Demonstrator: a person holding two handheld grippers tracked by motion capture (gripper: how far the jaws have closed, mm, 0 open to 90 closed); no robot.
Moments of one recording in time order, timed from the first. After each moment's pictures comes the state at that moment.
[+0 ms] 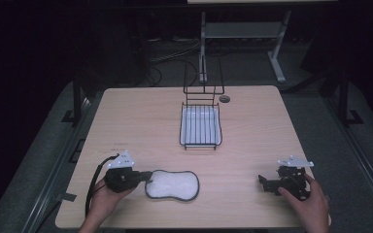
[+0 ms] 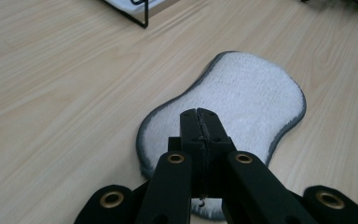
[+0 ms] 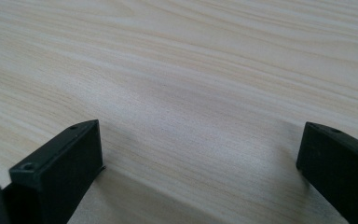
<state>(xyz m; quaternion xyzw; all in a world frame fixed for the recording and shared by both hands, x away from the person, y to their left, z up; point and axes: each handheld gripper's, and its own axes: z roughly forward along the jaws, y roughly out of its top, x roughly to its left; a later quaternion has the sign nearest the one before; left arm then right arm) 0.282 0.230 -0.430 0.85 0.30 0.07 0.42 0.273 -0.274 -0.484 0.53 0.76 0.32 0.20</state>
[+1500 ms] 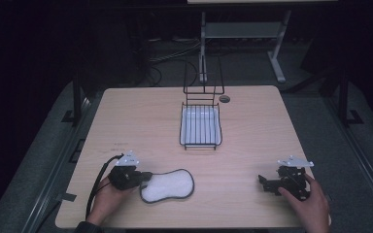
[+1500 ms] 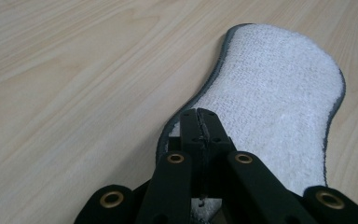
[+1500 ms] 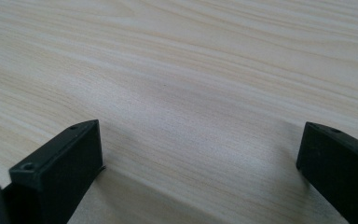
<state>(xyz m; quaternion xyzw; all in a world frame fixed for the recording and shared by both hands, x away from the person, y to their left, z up) 0.290 0.239 -0.451 0.87 0.32 0.06 0.38 0.273 -0.274 -0.484 0.53 0.76 0.32 0.21</state>
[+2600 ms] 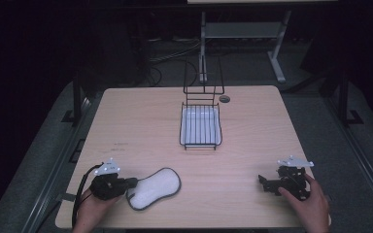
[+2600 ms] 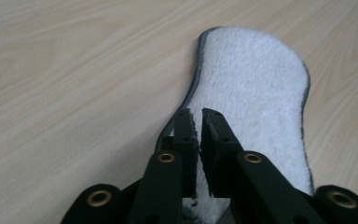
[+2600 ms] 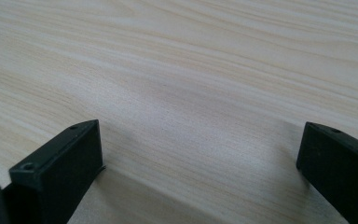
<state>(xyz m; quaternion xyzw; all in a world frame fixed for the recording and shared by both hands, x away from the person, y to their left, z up) 0.261 0.274 -0.445 0.83 0.37 0.07 0.40 0.273 -0.274 -0.484 0.53 0.76 0.32 0.21</state>
